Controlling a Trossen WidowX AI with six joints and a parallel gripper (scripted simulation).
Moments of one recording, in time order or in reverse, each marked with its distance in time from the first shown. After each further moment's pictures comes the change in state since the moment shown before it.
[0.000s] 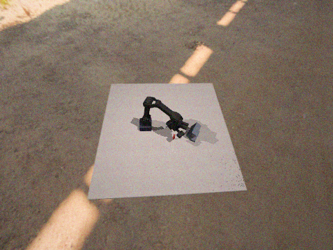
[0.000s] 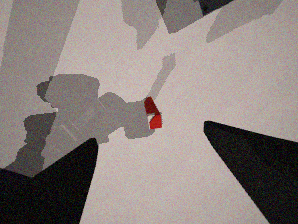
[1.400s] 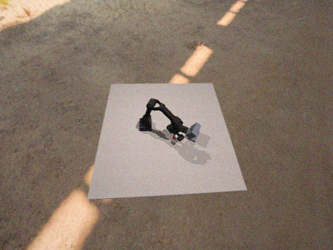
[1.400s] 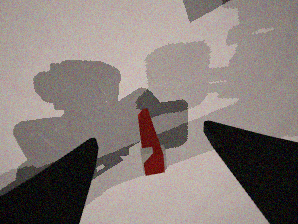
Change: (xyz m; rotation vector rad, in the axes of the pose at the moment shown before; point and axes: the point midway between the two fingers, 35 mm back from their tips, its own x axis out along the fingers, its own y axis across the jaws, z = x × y) arm 0.058 -0.010 -0.001 -0.020 0.027 -0.019
